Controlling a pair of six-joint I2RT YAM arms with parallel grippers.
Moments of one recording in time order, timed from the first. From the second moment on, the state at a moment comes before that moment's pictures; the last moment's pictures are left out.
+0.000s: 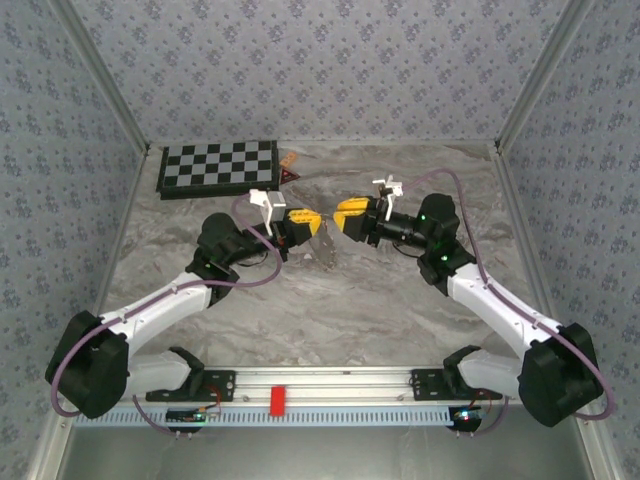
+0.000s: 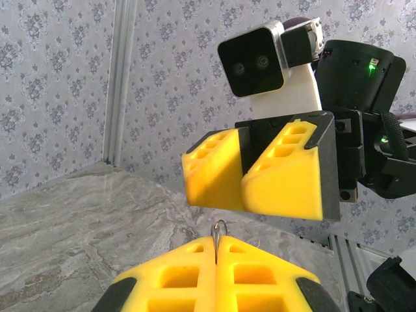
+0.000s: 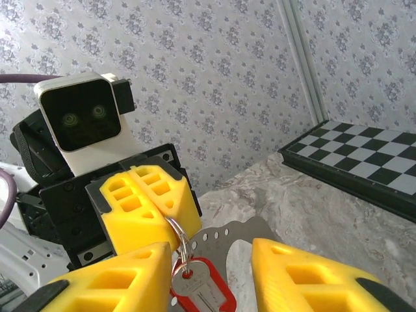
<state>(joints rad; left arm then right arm) -0.62 1.21 0.66 0.73 0.62 -0.34 0.47 1.16 0.76 0.47 -0.77 0.44</state>
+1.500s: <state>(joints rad) -0.63 1.20 0.66 0.71 0.60 -0.33 0.50 1.24 0.76 0.54 -0.86 0.48</state>
